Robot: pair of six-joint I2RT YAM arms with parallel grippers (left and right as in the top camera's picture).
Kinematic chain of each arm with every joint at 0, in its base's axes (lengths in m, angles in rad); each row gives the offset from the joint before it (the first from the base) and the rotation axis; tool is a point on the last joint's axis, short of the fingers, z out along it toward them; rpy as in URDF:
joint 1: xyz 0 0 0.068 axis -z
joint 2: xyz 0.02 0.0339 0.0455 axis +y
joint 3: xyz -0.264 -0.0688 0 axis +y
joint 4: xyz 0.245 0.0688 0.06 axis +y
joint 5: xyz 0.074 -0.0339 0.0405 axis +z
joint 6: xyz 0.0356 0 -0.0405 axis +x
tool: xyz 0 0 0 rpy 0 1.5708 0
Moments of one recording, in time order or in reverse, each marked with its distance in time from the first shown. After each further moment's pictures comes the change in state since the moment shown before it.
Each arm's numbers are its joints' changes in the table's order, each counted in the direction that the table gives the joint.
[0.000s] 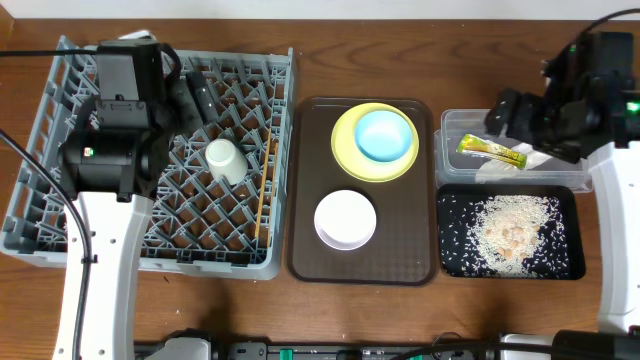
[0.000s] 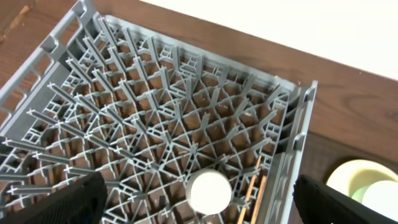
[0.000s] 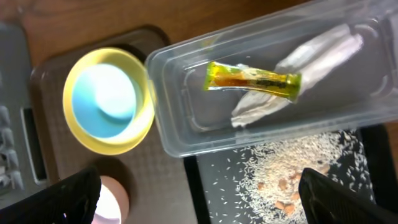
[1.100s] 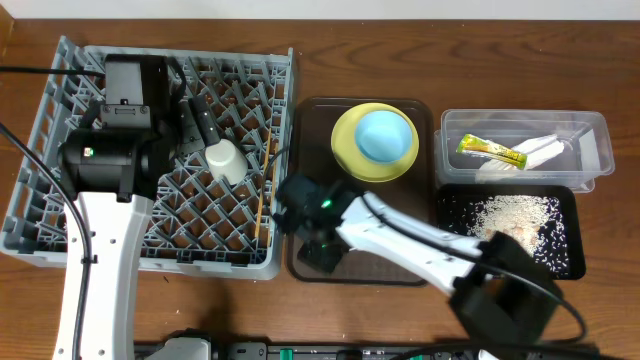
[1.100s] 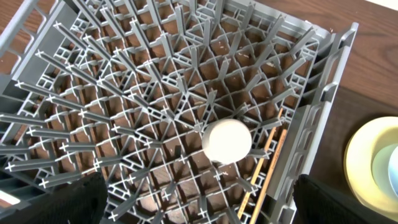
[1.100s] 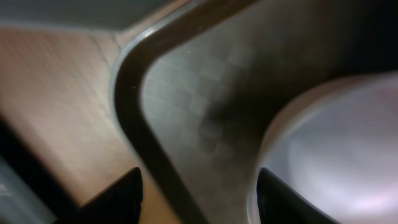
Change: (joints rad) left arm 0.000 0.000 0.000 0.198 0.001 -0.031; right arm -0.998 0.360 0.309 -0.291 0.003 -0.320
